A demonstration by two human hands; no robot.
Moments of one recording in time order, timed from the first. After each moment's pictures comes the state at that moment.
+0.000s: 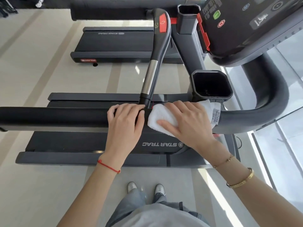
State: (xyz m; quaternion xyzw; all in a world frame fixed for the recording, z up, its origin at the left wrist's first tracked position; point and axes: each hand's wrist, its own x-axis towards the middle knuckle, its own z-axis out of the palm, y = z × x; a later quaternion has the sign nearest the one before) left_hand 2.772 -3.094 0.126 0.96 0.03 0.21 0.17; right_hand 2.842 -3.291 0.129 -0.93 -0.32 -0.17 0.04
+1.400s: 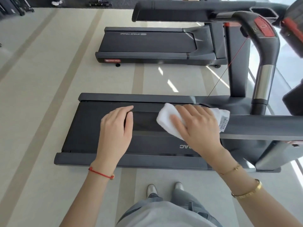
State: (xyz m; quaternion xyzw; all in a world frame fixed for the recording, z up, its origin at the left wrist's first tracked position) left_hand 2.691 -2.731 0.120 0.94 0.08 0.19 0.28; right_hand 2.769 -2.953 0.121 -0.92 -0.27 -0.27 0.09
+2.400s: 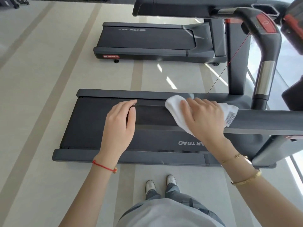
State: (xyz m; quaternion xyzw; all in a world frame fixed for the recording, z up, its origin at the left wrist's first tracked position) left_hand 2.689 -2.729 0.114 0.92 0.07 0.19 0.34; right_hand 2.777 -2.950 0.125 -0.93 -0.19 -0.31 0.09
